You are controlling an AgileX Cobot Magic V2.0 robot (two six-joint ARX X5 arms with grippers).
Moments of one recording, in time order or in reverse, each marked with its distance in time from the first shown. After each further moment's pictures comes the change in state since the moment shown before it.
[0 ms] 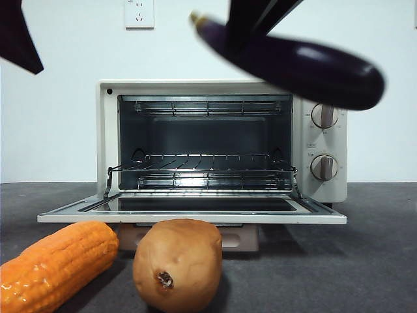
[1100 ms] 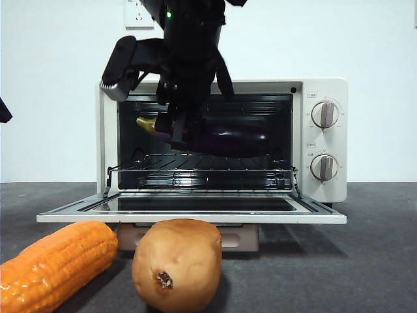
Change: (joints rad) left arm 0.274 0.005 -0.236 0.213 0.245 -0.095; right arm -0.055 0.531 0.102 0.630 0.323 -0.623
